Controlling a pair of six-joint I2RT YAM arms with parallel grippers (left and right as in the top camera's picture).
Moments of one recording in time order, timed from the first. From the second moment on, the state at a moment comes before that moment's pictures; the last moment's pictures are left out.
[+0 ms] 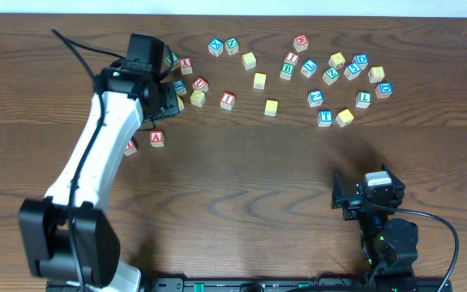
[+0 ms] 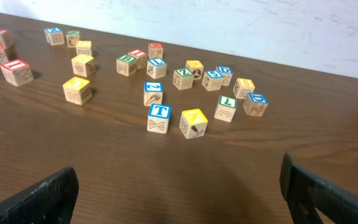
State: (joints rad) left arm -0.16 1.70 1.45 -0.95 -0.05 -0.35; right arm 0.11 0.15 0.01 -0.07 0.03 -0.12
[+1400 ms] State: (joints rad) left arm -0.51 1.59 1.02 -0.70 -0.16 -0.54; right arm 0.11 0.15 0.01 -0.07 0.03 -0.12
